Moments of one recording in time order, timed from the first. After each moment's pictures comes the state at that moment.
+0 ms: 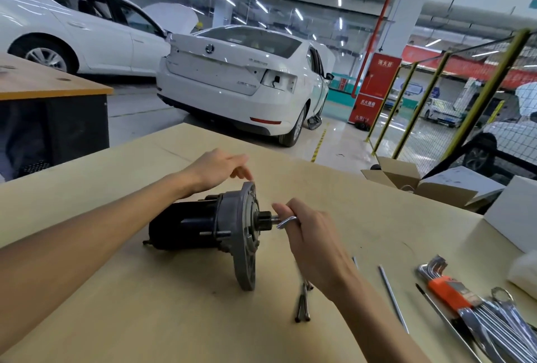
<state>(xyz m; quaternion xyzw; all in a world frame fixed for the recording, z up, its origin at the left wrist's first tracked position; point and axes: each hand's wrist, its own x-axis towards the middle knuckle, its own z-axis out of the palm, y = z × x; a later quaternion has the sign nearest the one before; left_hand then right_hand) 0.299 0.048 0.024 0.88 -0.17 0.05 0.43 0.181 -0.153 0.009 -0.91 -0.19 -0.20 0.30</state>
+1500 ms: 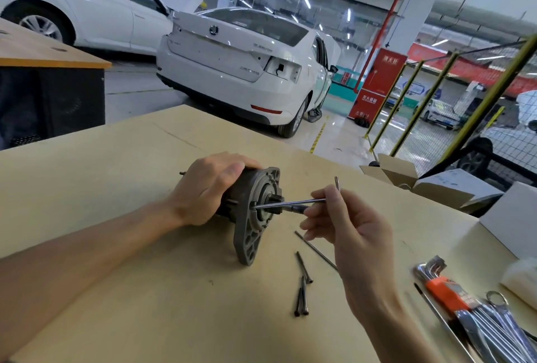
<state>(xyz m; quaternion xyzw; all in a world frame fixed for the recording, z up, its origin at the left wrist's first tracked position) 0.249 0.050 -0.015 0.77 -0.36 0.28 0.45 0.149 -0.160 0.022 -0.70 -0.11 -0.20 0.68</state>
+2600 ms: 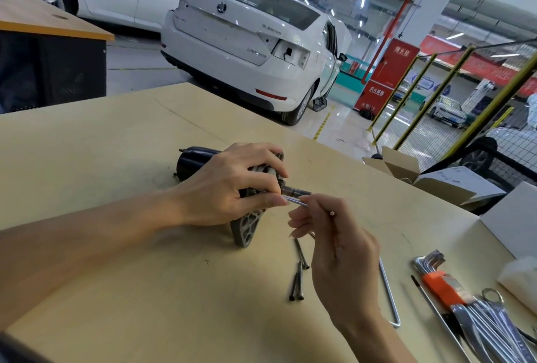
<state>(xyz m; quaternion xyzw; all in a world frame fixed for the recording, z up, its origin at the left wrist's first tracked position) 0.226 0.031 -0.012 0.77 -0.46 0.30 0.32 0.147 -0.163 -0.013 -0.80 -0.25 -0.35 0.41</state>
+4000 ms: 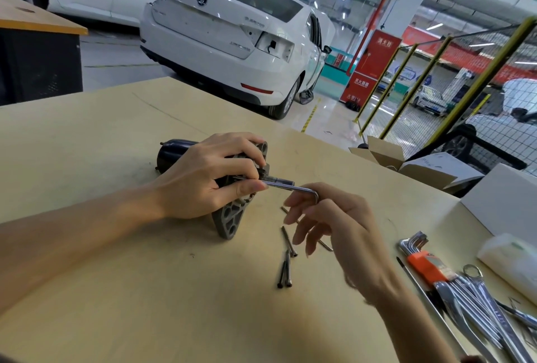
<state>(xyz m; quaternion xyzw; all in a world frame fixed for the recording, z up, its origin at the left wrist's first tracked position) 0.230 0.033 -0.017 0.75 -0.47 0.34 0.32 0.142 -0.183 0.023 -0.80 -0.17 -0.05 0.57</state>
